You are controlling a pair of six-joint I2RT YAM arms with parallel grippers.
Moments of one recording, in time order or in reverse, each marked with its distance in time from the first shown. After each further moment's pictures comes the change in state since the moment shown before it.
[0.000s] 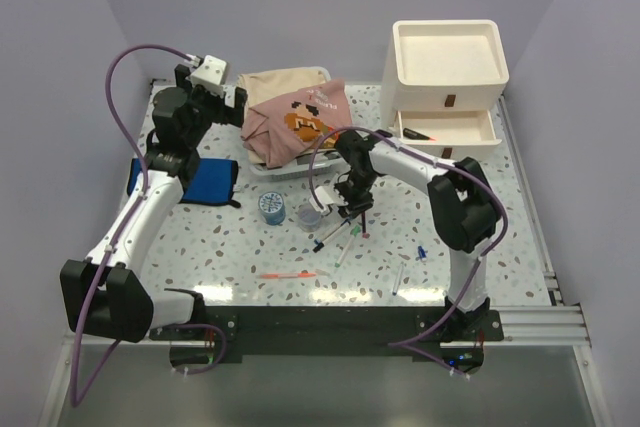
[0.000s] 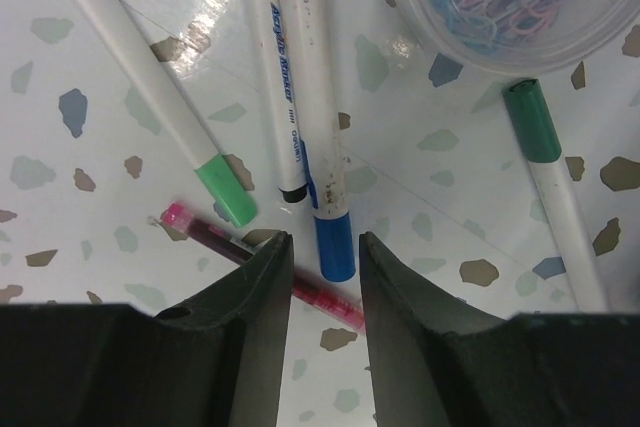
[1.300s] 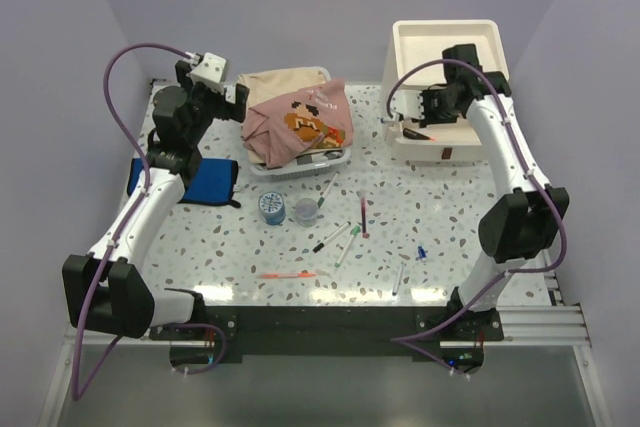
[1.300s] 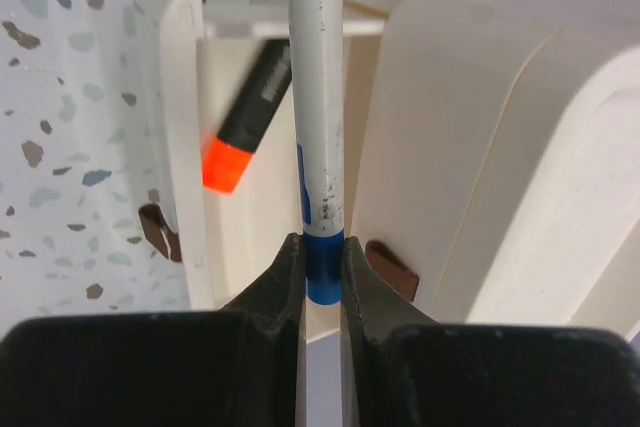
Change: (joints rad) left arm 0.001 0.022 0.000 0.078 0.021 -0.009; right arm -0.471 -0.209 0.366 -0.023 0.266 -0.003
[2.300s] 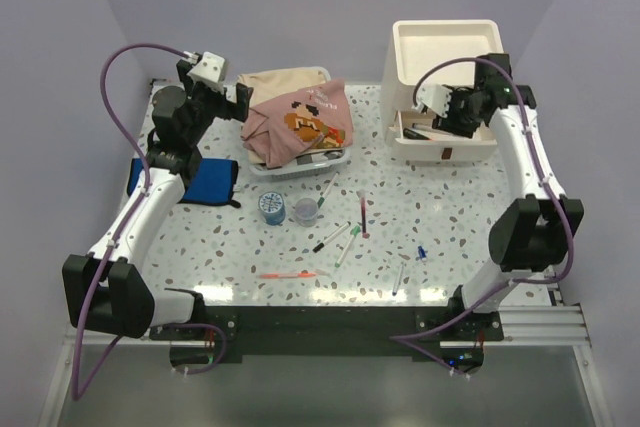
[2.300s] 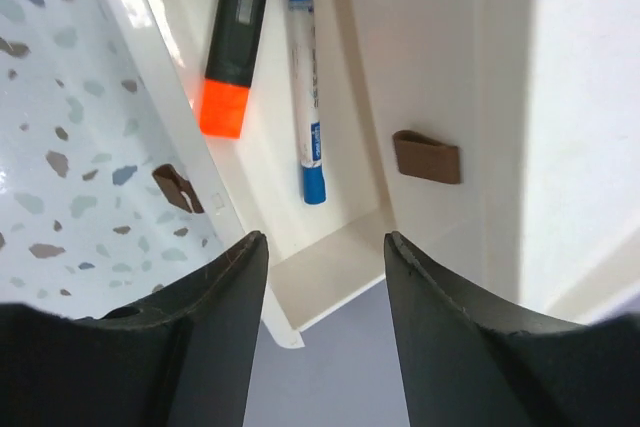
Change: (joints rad) left arm 0.001 0.000 0.000 0.021 0.047 -0.044; right arm -0.159 -0.078 -0.153 0.130 -0.055 0.187
